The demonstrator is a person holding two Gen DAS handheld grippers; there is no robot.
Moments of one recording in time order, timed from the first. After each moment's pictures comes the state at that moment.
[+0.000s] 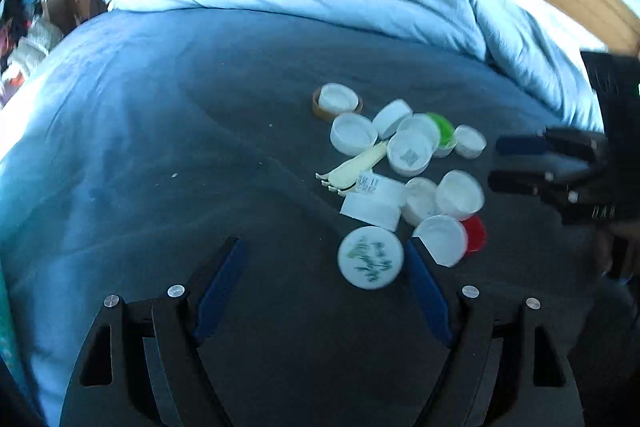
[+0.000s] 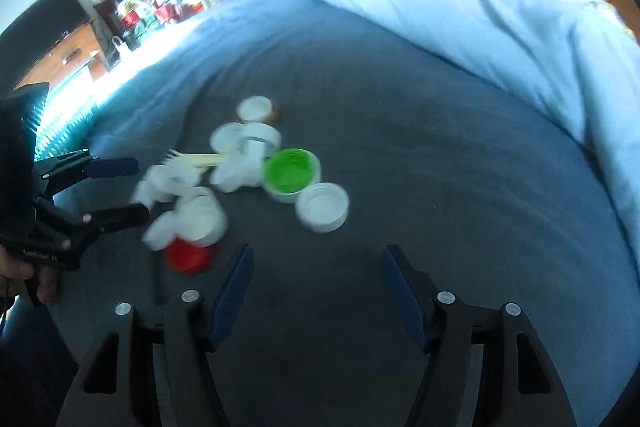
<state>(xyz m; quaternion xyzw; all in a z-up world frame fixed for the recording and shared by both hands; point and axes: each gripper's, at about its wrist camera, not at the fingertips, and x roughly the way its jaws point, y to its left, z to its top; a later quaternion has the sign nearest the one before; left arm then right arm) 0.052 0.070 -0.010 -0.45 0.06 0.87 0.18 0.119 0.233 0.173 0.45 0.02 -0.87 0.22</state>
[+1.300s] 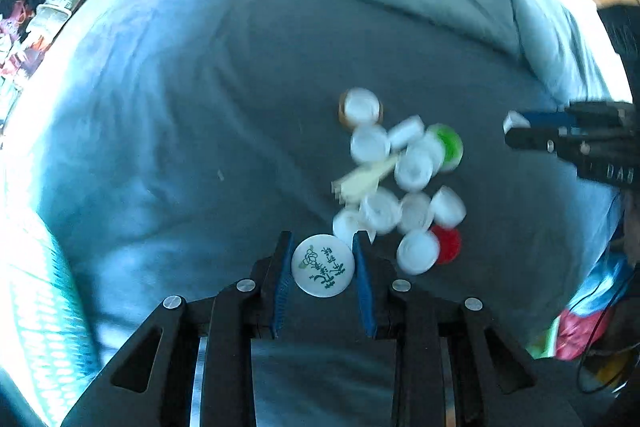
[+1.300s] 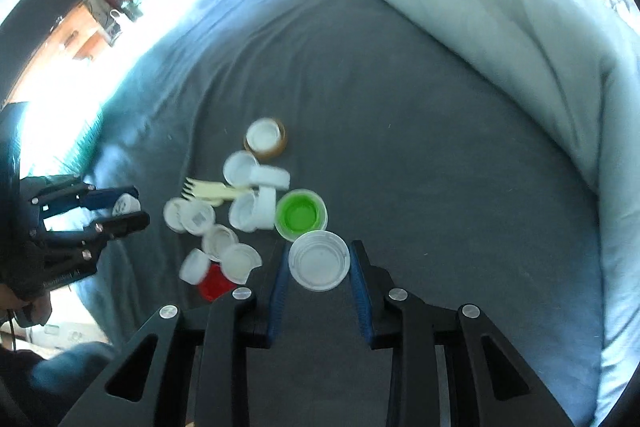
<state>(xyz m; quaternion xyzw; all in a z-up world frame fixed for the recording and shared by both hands) 0.030 0.078 0.065 -0.56 0.05 0.82 0.10 0.073 0.230 0.247 0.55 0.02 -0.81 0.23</state>
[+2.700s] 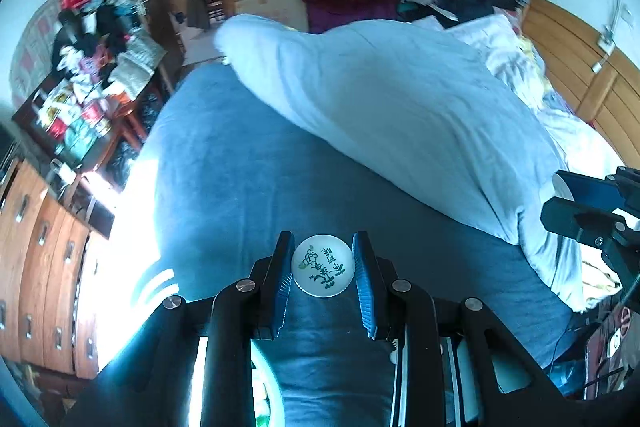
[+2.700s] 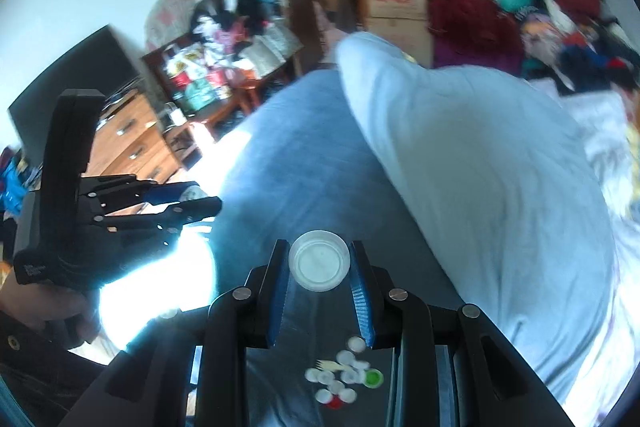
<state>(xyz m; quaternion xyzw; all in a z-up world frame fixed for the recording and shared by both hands) -0.042 -0.019 0.358 -0.45 0.03 0.89 0.00 0.041 0.104 0.581 0.39 0.04 -0.87 0.29</state>
